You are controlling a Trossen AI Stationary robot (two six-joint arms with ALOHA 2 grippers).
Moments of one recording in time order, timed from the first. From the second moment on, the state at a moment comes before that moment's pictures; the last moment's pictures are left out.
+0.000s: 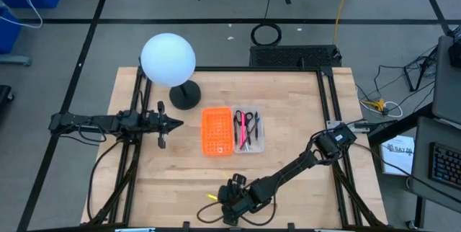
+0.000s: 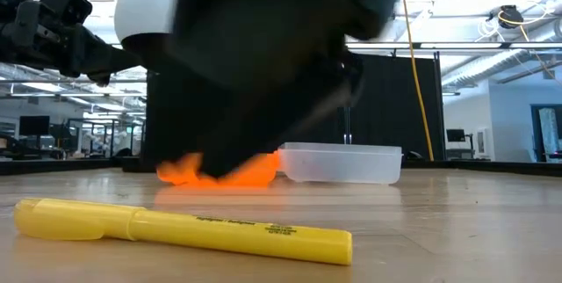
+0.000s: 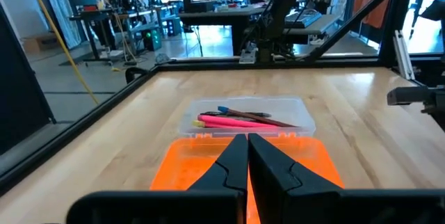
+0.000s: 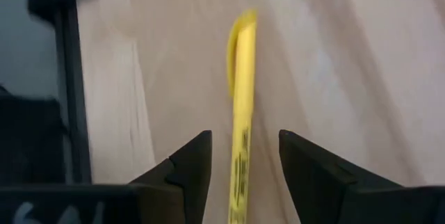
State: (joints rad) left arm -0.05 0.15 0.01 0.07 -0.16 0.04; right arm 0.56 2.30 1.80 -0.52 0.26 0.78
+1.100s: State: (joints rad) left arm -0.05 0.15 0.01 0.05 -0.15 0.00; right arm 0.52 2.30 1.49 -0.31 0.12 0.84
